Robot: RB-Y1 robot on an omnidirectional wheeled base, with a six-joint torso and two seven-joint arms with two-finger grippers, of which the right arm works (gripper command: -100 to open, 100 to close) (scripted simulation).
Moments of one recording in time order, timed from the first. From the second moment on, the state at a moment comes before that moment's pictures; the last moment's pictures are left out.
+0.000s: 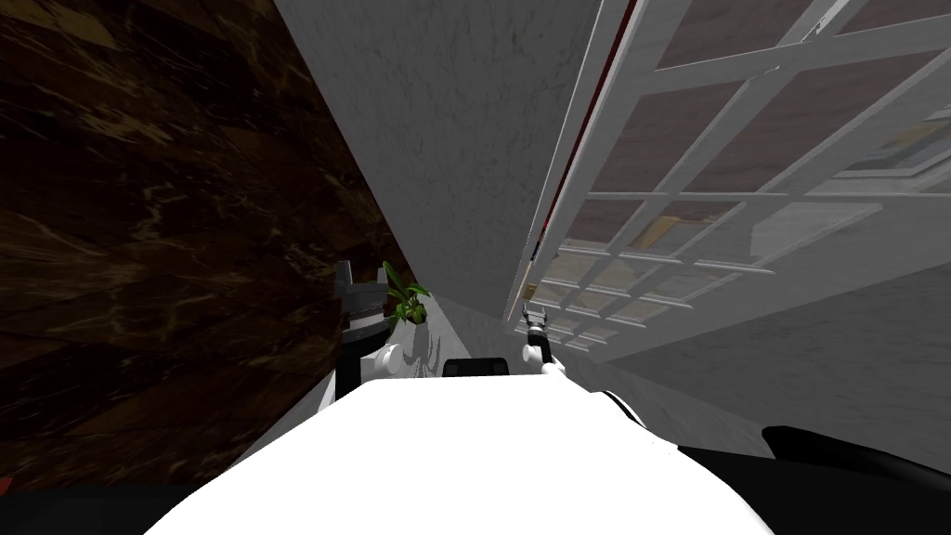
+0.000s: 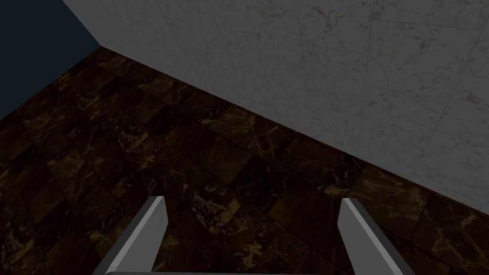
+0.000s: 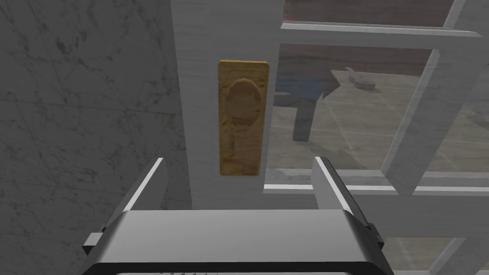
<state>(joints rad) -0.11 -0.17 0.05 -0.60 -0.52 -0.87 -1.36</state>
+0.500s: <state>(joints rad) -0.10 -0.20 0.04 -0.58 -0.53 -0.89 -1.42</state>
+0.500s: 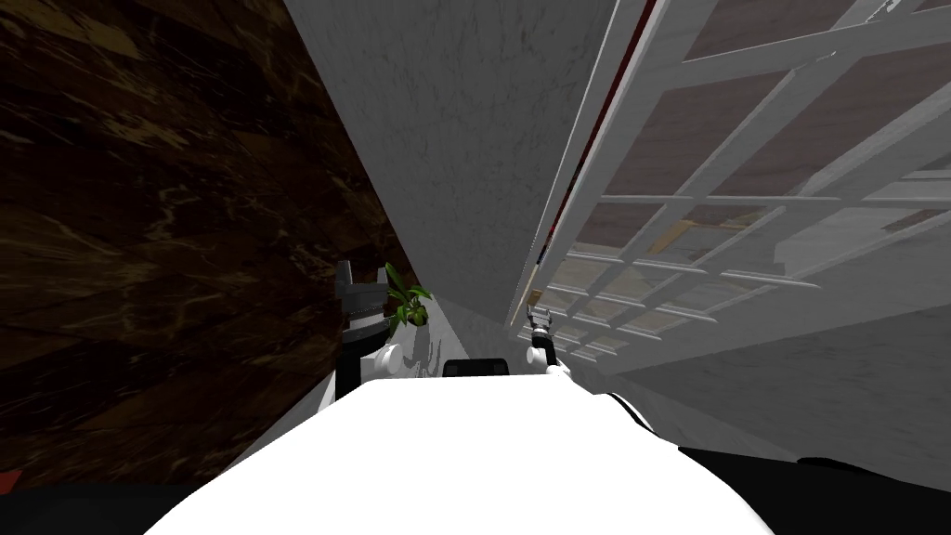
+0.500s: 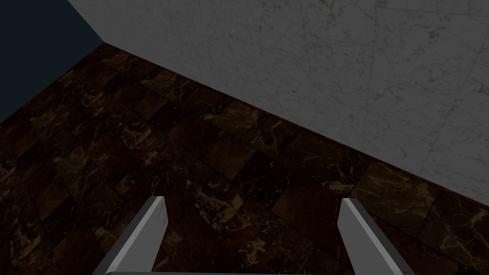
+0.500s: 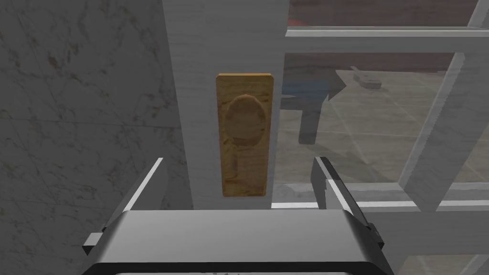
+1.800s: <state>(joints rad) -0.06 -0.26 0.03 -0.58 -0.54 -0.90 -1.49</state>
